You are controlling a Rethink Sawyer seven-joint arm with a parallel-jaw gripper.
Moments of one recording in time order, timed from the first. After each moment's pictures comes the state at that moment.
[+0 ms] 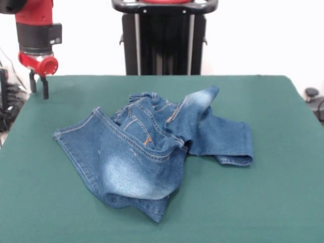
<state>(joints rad) -0.28 -0.15 -0.52 1.43 -1.77 -0.45 3.98</state>
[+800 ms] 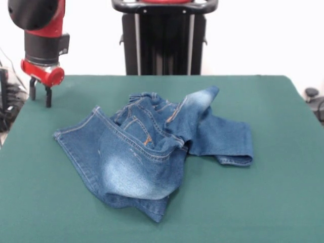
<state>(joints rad) -0.14 -0.03 -0.61 1.37 -1.75 -0.39 3.98</state>
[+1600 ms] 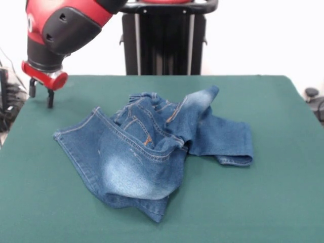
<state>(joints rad) 0.03 0.19 -0.80 1.25 -1.86 -0.52 4.29</state>
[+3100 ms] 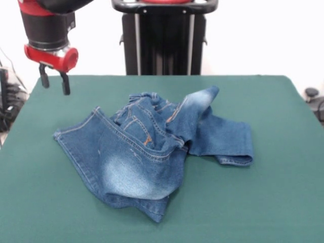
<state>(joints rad) 0.09 0.13 -0.96 1.15 -1.83 -0.91 4.33</state>
